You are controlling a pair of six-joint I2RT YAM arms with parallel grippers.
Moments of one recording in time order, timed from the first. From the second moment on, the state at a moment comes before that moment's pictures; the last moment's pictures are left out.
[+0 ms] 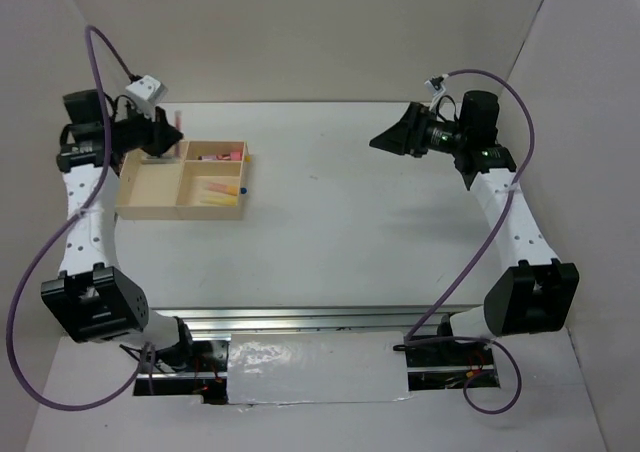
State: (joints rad) left arm 0.26 1.42 1.47 -0.55 0.78 0.35; right arm 0.04 1.42 1.34 -0.23 -0.96 0.50
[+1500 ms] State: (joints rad) left arm 0.33 2.11 1.77 -0.99 0.31 1.79; right arm -0.02 1.49 1.23 -0.41 -0.93 0.35
